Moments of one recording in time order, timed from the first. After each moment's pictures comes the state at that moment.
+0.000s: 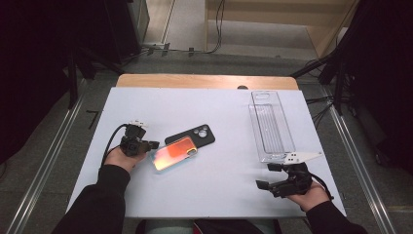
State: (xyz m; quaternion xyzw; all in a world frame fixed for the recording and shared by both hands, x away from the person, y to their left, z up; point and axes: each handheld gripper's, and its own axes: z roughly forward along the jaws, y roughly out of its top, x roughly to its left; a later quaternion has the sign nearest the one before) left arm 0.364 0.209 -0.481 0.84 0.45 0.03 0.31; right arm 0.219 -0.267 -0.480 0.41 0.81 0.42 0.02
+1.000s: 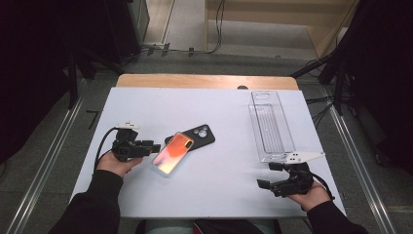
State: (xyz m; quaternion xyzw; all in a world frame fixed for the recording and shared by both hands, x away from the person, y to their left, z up) left arm 0.338 0.221 -0.456 0.81 0.44 0.01 0.38; right arm 0.219 -0.270 -0.479 0.41 0.80 0.43 0.02
